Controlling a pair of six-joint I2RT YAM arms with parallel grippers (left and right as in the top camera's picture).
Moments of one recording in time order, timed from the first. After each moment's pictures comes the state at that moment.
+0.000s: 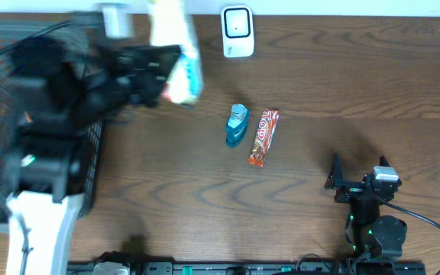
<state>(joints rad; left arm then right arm) -0.15 1.20 1.50 -0.52 0.71 -0.46 -0.03 0.01 0.01 -0.07 0.03 0.06</state>
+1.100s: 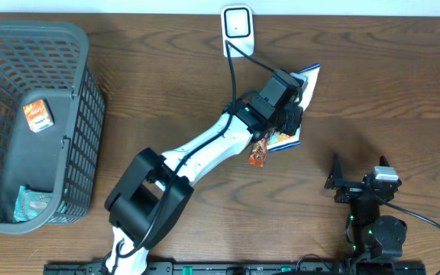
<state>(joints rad) -0.77 2.03 1.50 -0.27 0.19 -0.38 -0.03 0.01 0.01 -0.07 0.03 0.06</state>
